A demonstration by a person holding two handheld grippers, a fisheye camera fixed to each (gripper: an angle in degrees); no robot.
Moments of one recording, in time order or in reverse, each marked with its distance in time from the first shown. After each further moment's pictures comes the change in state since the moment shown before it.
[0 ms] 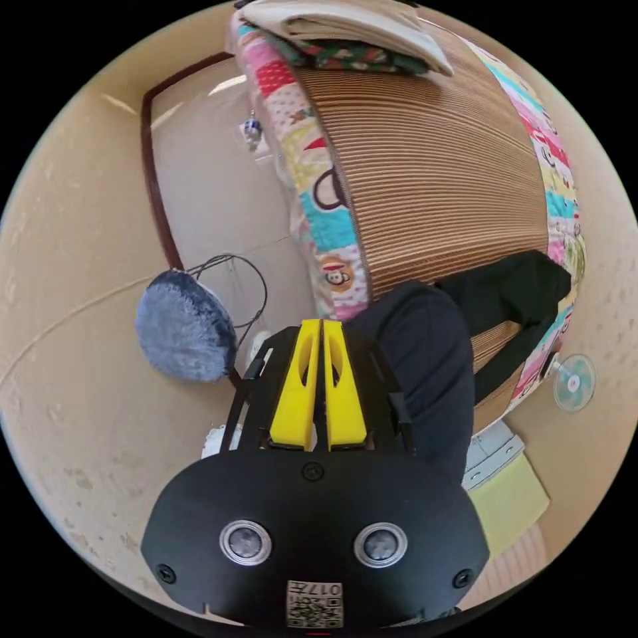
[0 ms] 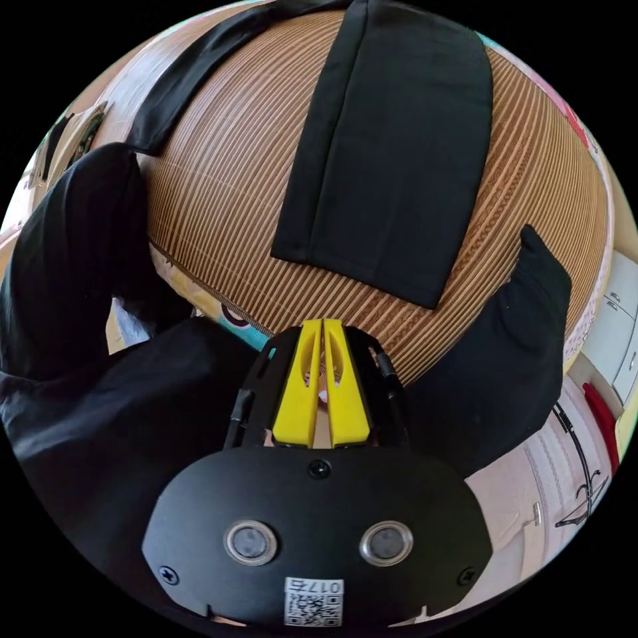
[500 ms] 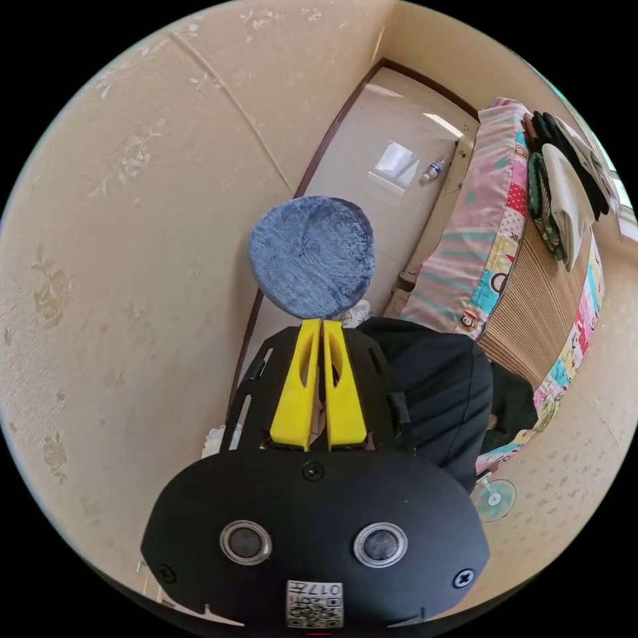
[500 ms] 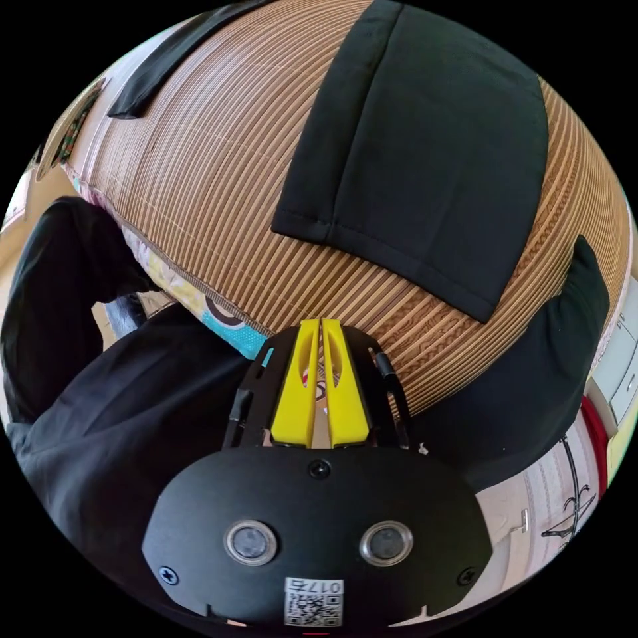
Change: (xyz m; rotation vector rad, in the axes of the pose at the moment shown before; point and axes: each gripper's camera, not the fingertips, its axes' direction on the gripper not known) left arm -0.259 0.168 -0.033 0.085 0.125 -0.633; right arm 0.020 0.012 0.055 -0.058 -0.005 -0.028
